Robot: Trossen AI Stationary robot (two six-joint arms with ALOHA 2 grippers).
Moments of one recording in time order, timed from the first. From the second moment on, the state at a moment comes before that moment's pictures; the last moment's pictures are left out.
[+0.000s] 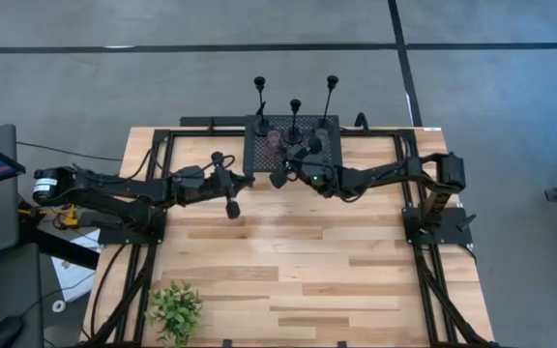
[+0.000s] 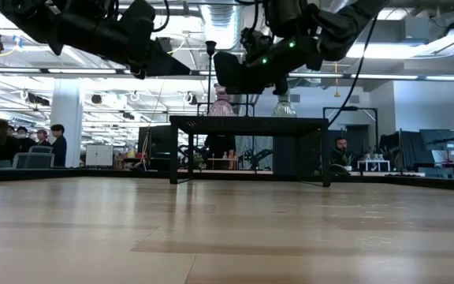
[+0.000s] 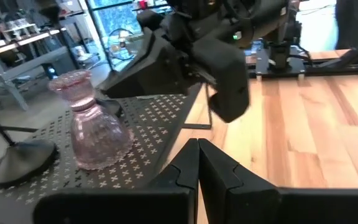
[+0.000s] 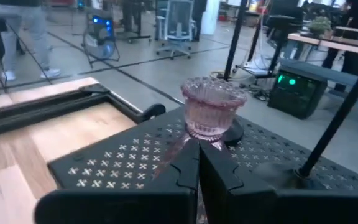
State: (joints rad) left arm 0.09 0.94 0.46 0.47 -0.25 0.18; right arm -0.13 1.79 1.02 0.57 0.67 0.05
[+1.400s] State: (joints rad) left arm 0.10 0.94 0.46 0.52 -0.23 0.17; right arm 0.04 1.34 1.05 -0.31 0.65 0.08
